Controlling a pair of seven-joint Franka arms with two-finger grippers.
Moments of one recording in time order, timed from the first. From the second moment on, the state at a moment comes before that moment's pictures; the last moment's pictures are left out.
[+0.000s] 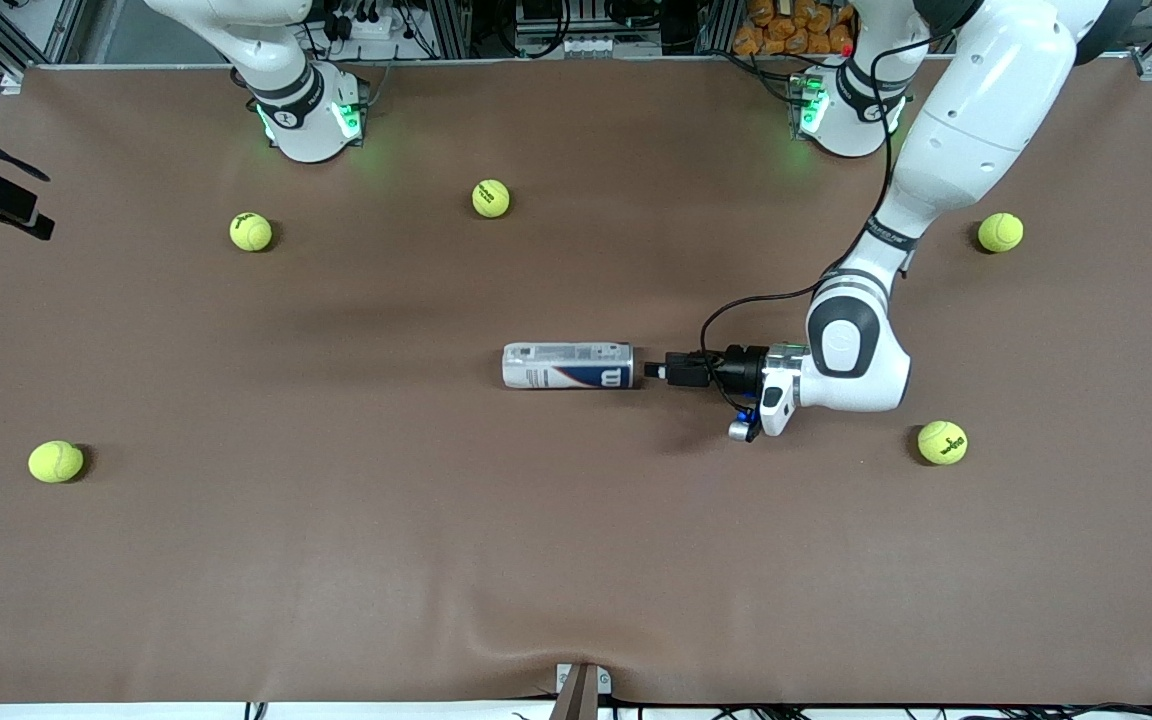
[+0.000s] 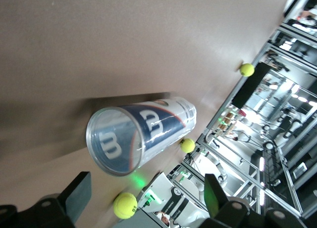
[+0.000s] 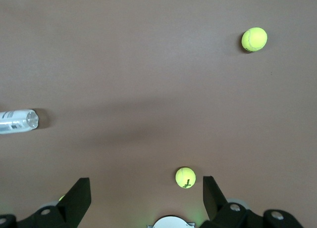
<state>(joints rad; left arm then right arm) -0.12 0.71 -0.24 -1.85 -1.32 2.05 0.34 -0.10 0.00 0.02 -1.45 0.05 1.37 0.03</state>
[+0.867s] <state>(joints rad) -0.14 0.81 -0.24 -1.76 -1.43 2.07 0.44 -0.08 0.01 0.03 -1.45 0.05 1.39 0.03</state>
